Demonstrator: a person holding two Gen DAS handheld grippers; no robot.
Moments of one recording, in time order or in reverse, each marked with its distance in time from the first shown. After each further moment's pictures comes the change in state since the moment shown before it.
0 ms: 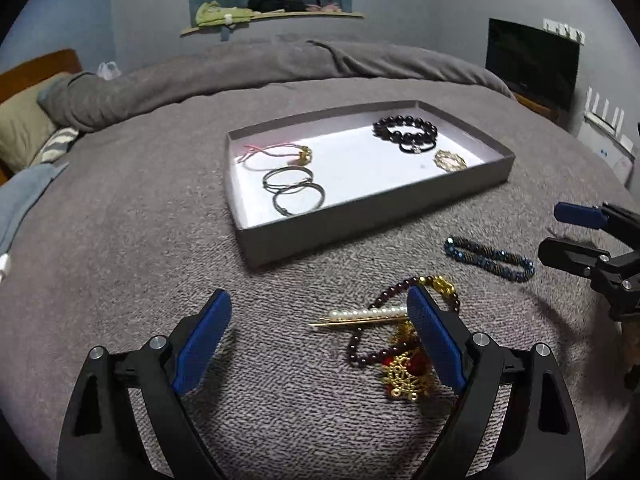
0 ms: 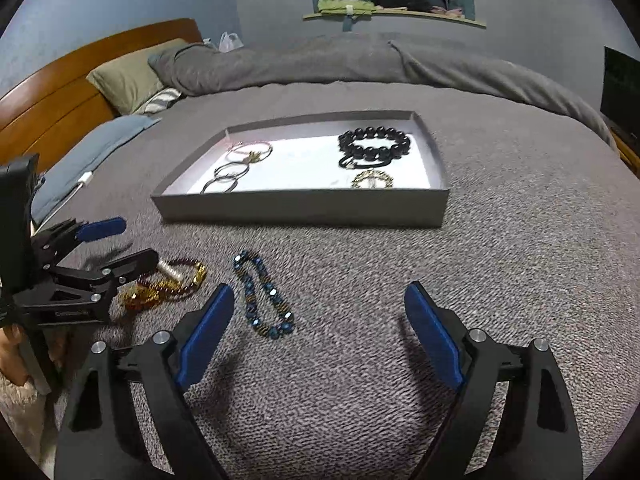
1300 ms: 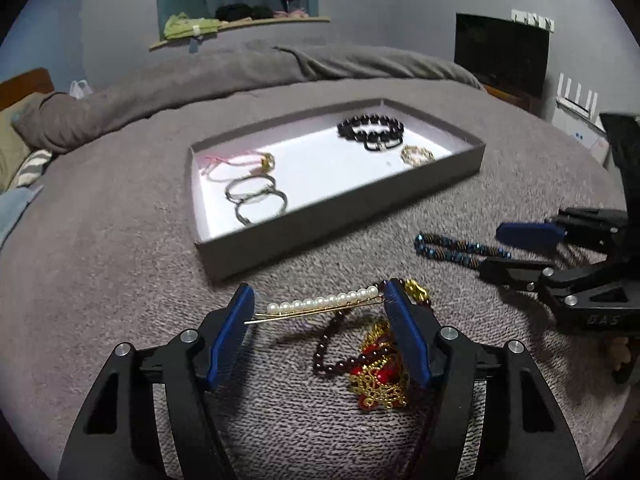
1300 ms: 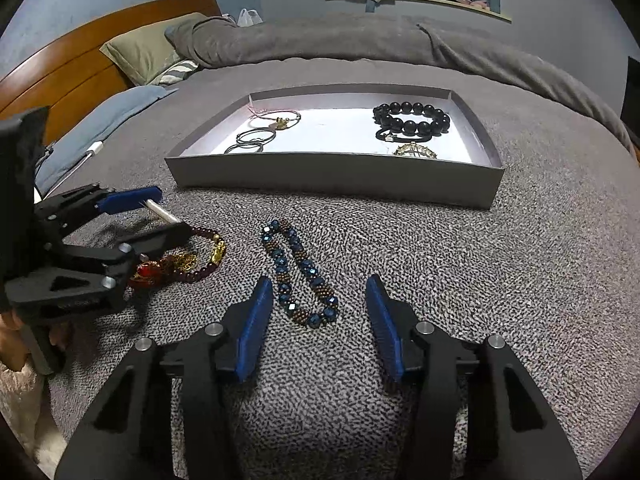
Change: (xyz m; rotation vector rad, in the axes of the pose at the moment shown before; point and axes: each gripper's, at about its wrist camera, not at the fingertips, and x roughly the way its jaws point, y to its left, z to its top) left arm 0.000 -0.009 0.000 0.065 -0.037 -0.076; right arm 0.021 0.018 -0.006 -0.041 0.060 0.043
